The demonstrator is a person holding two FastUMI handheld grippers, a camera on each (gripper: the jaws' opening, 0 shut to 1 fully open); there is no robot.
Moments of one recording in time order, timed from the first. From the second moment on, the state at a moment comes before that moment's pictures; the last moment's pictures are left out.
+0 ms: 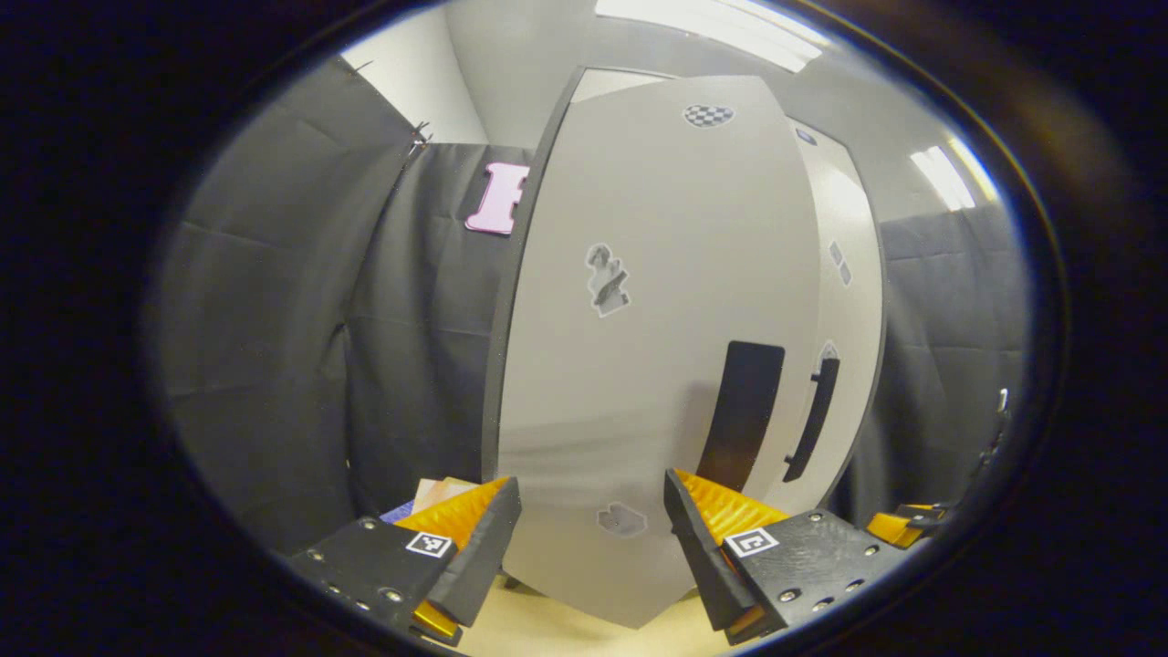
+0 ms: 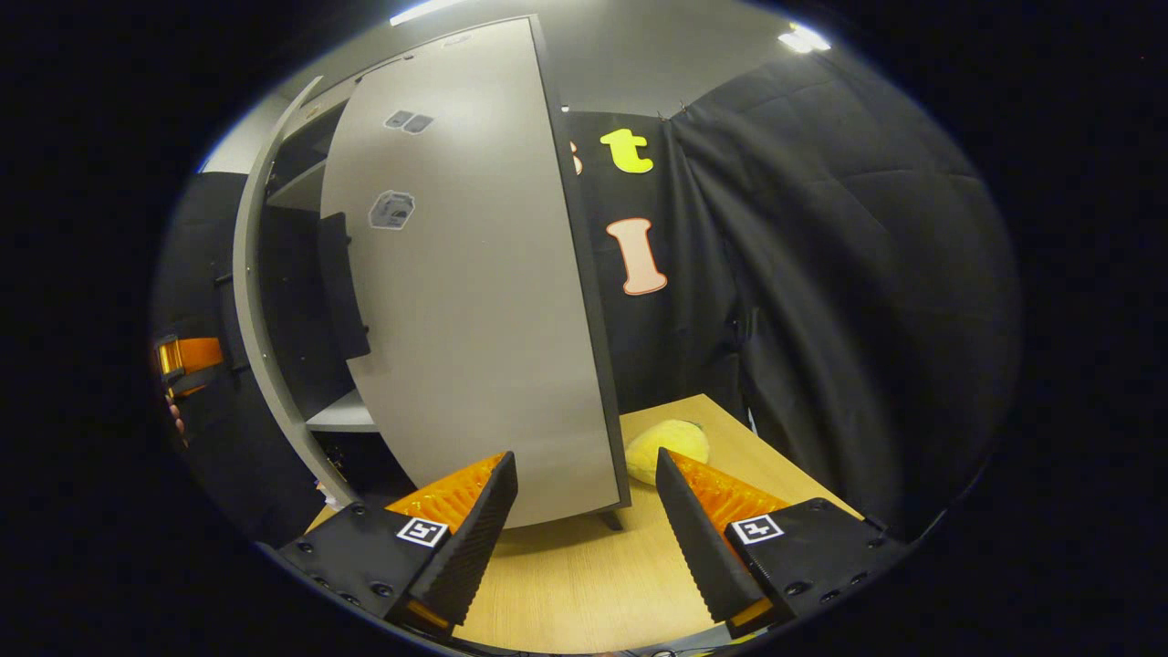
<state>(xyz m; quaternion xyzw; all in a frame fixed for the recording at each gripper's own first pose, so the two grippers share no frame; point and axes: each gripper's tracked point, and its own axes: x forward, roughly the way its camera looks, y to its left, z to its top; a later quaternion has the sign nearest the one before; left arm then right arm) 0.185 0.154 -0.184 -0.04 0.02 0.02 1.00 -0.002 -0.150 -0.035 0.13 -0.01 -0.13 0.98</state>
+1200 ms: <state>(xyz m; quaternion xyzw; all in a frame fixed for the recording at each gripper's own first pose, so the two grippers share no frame) 0.073 0.162 -0.169 -0.06 -0.05 0.10 0.99 0.016 -0.153 0.048 0.13 -0.06 0.00 0.99</state>
